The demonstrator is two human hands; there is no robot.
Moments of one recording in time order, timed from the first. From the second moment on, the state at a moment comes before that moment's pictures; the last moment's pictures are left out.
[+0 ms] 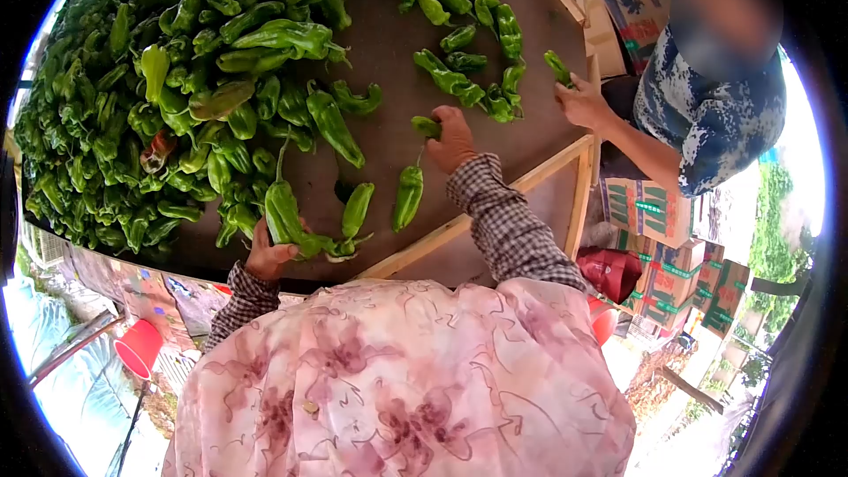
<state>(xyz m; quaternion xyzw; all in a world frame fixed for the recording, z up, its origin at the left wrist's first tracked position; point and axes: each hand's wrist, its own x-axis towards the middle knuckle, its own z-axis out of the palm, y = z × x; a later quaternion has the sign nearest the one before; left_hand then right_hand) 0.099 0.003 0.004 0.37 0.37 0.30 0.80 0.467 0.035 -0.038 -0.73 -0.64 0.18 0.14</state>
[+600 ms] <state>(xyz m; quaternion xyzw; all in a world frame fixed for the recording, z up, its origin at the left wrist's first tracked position) 0.153 0.007 0.024 0.72 0.44 0.34 0.42 0.344 -0.039 0.009 -0.51 -0.31 0.64 0.48</state>
